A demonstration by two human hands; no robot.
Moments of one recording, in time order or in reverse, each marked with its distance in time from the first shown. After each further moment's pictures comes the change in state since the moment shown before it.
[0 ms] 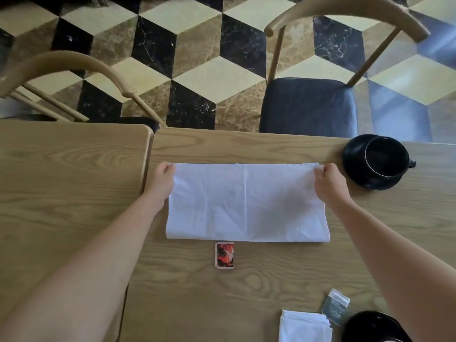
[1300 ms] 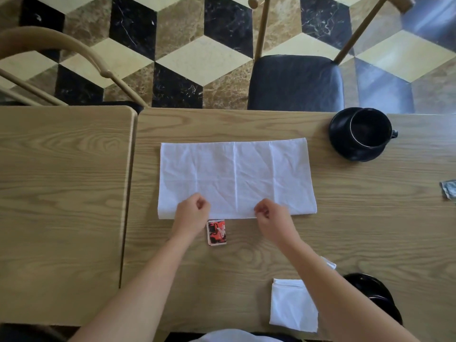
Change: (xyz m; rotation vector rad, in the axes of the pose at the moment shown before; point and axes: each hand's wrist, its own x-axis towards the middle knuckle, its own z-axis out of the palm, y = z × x) left_hand -0.133 -0.047 0.074 0.286 -0.188 0.146; right_hand -0.150 0.032 0.083 0.034 -0.297 -0.169
